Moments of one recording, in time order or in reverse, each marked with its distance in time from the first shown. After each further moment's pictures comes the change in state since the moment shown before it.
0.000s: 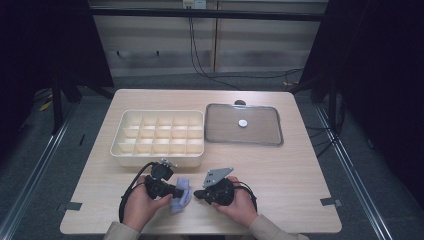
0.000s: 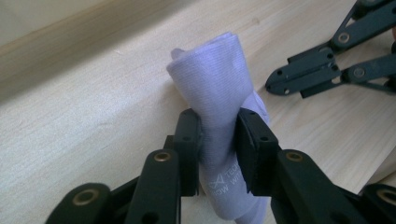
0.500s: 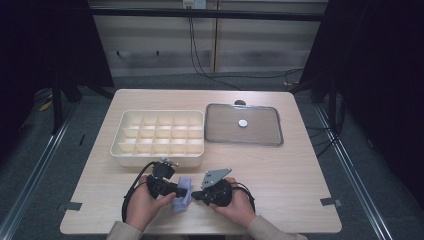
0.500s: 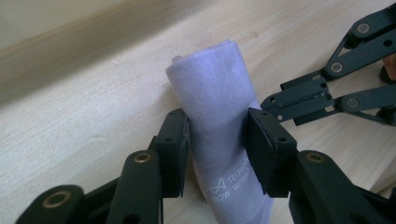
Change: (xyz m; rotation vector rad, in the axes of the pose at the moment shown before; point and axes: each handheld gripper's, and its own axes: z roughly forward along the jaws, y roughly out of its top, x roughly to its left) left arm -0.001 0.003 0.005 -0.025 -0.015 -0.028; right arm 0.003 0.001 0.005 -0.017 0.015 -0.002
